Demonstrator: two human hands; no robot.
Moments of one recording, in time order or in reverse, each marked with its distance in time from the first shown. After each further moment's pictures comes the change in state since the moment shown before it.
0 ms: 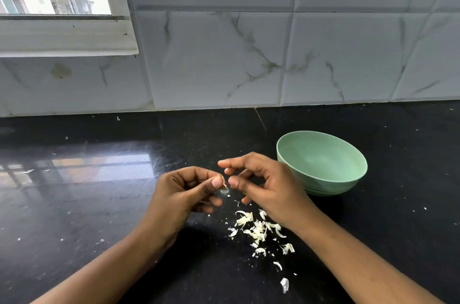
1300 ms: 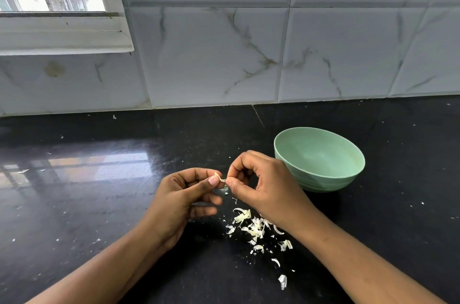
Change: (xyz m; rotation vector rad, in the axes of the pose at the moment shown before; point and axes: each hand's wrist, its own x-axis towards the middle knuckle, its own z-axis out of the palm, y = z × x) left_hand 0.004 -0.008 0.002 -0.155 -0.018 -0.185; right_hand 0.000 0.001 0.002 -0.338 0.077 -0.098
